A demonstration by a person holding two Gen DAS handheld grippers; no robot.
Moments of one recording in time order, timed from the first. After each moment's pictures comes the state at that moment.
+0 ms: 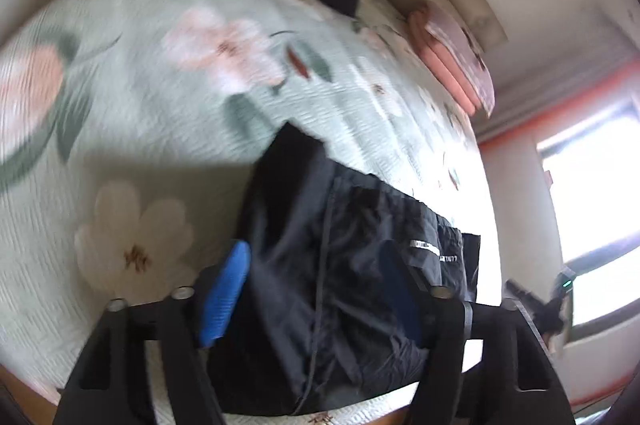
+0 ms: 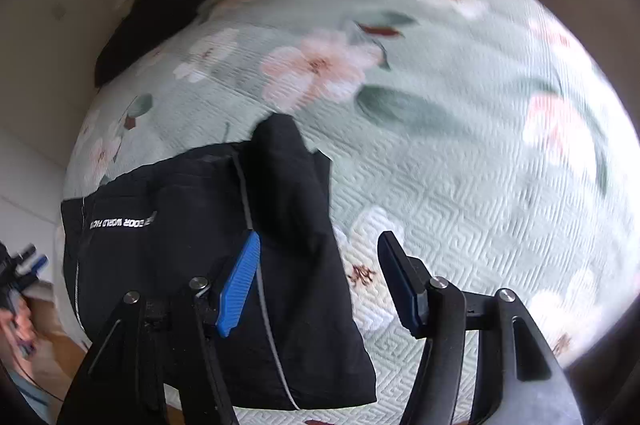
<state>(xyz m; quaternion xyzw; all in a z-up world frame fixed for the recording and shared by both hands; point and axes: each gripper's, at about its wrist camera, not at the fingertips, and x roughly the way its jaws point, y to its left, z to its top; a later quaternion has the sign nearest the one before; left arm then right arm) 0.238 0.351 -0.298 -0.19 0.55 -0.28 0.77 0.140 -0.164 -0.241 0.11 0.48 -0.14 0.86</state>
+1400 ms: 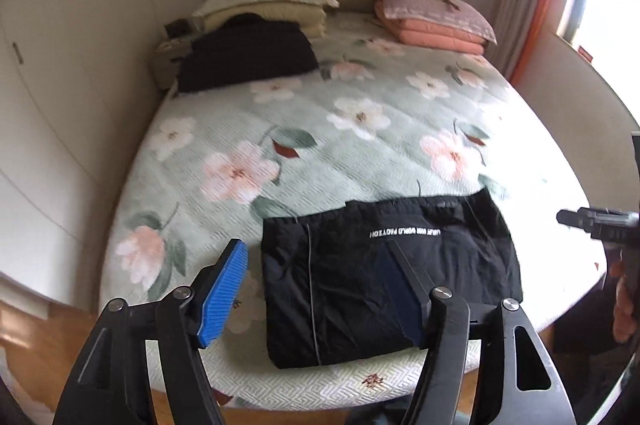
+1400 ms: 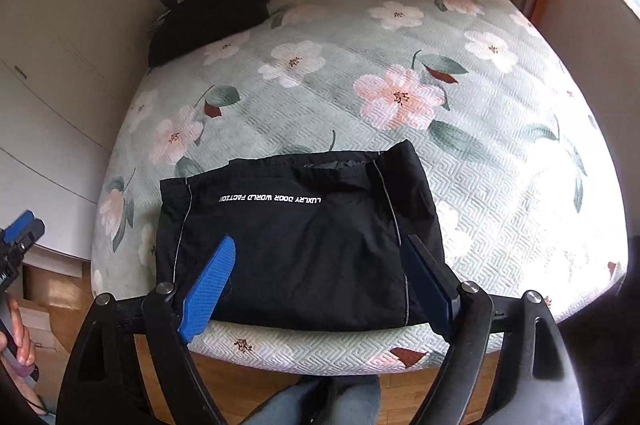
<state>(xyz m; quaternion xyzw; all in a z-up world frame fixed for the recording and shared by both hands) 0.133 0.282 -0.052 0.05 0.45 -0.20 0.87 0.064 -0.024 -0.082 0.11 0.51 -0.13 0.84</state>
